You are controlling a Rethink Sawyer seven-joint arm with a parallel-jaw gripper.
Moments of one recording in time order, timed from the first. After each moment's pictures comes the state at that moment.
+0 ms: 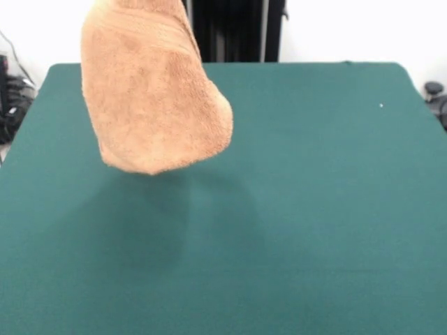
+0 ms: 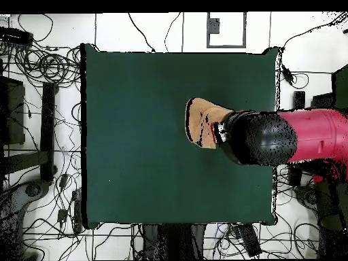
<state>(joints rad) -0.92 -0.98 0.91 1.69 -0.54 0.99 1.51</state>
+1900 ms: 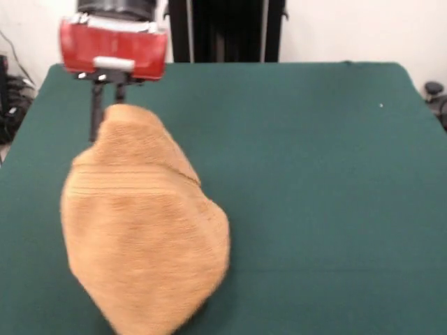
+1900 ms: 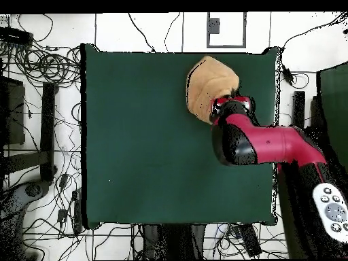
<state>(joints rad) -0.66 -0.71 0.41 1.61 -0.68 0.15 1.77</state>
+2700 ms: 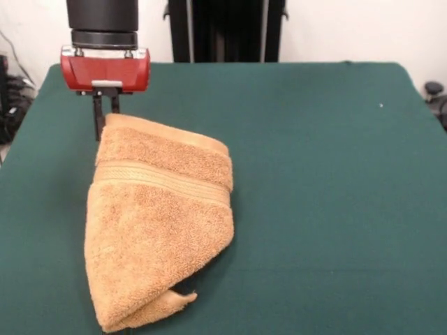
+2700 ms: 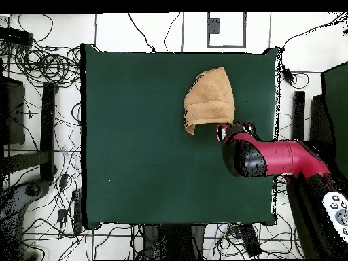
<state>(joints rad) -0.79 -0.66 0.51 1.69 -0.76 0.34 1.77</state>
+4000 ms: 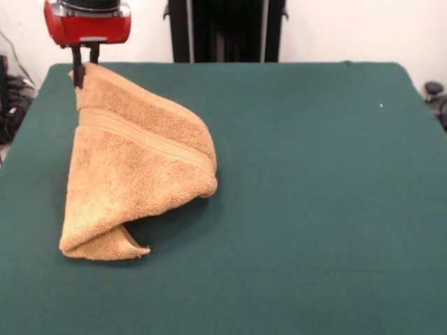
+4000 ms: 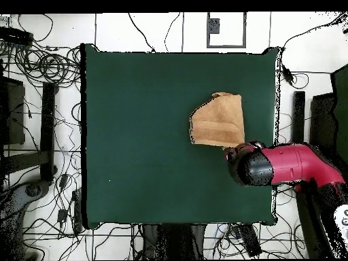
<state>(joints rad) -0.81 -0.78 0.55 1.75 -0.87 0.76 1.44</state>
